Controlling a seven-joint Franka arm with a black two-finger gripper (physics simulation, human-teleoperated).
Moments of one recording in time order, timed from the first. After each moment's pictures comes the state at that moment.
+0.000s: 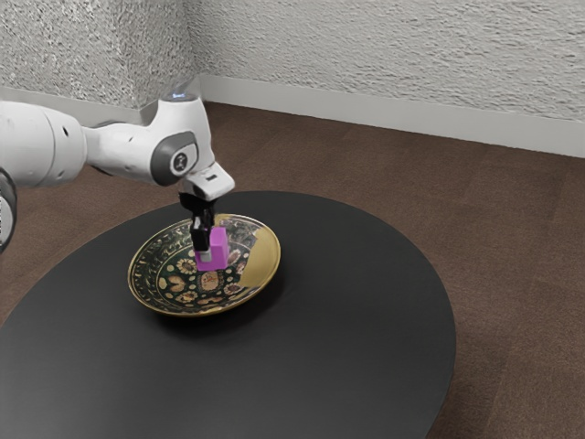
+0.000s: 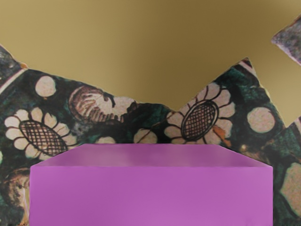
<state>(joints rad) 0.21 0.46 -0.14 -1.68 0.09 2.09 1.08</state>
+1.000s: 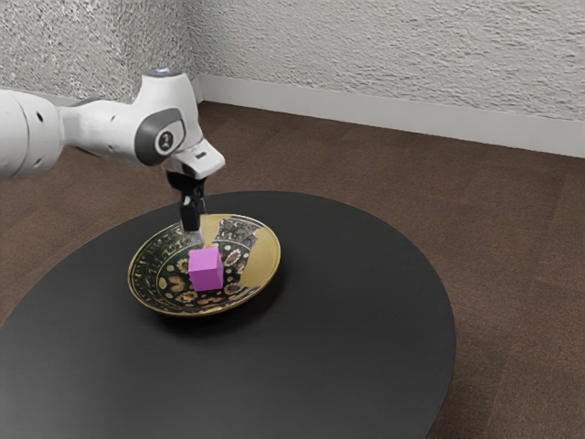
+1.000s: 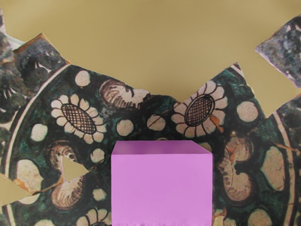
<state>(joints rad) 0.21 0.34 -0.14 -1.71 0.09 2.07 1.05</state>
